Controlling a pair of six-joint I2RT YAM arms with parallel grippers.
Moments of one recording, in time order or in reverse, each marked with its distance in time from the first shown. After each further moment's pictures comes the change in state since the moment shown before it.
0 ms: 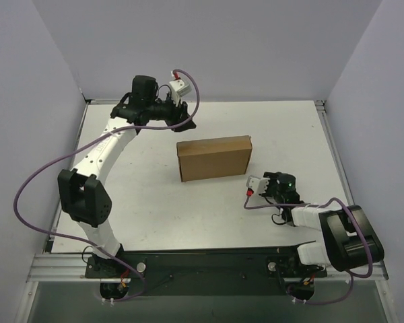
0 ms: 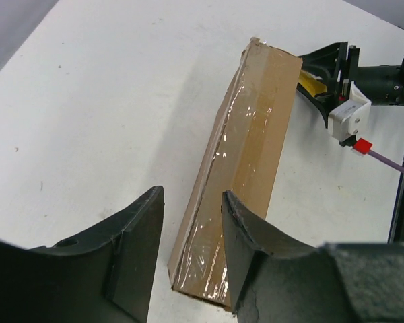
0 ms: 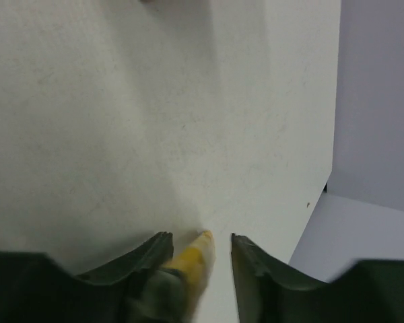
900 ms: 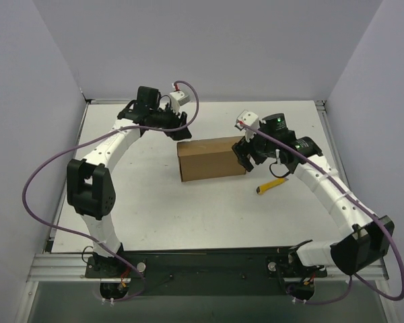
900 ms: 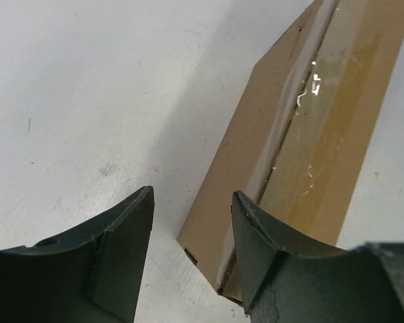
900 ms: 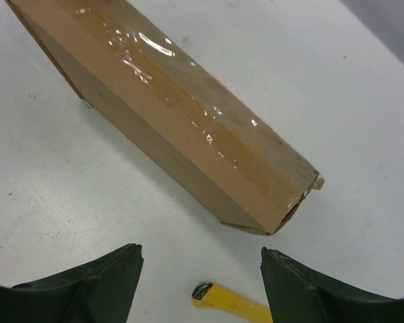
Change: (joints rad) left arm 0.043 0.047 -0.100 -0.002 -0.087 0.025; right arm 0.226 -0.028 1.056 -1.260 -0.263 0.882
